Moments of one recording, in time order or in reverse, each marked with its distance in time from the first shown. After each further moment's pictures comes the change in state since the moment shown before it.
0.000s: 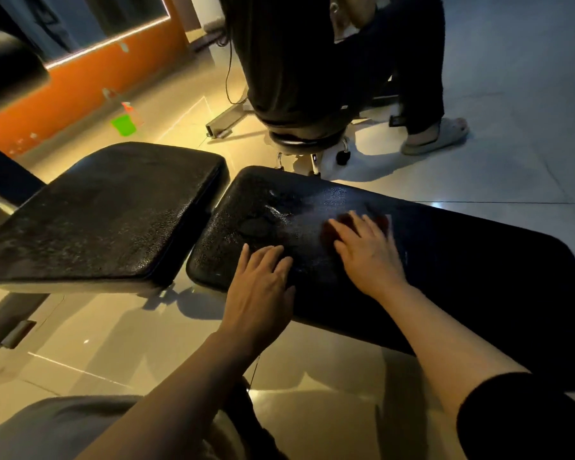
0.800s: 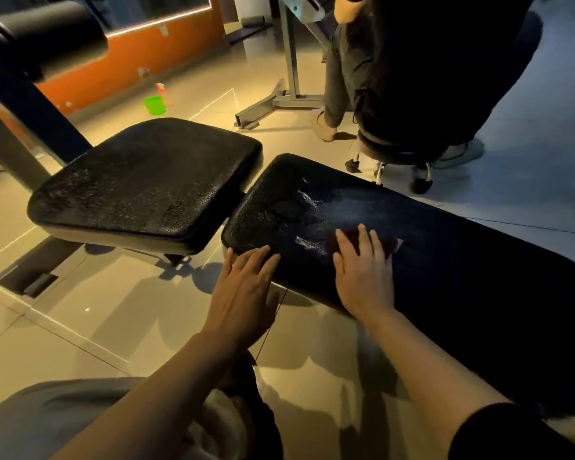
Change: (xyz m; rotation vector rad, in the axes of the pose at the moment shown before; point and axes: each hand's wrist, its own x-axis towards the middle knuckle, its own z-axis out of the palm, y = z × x) left_hand -0.062 -0.036 0.003 -0.012 0.028 -0.118; right_hand -0.056 -0.060 0.009 -0.033 0.021 0.027
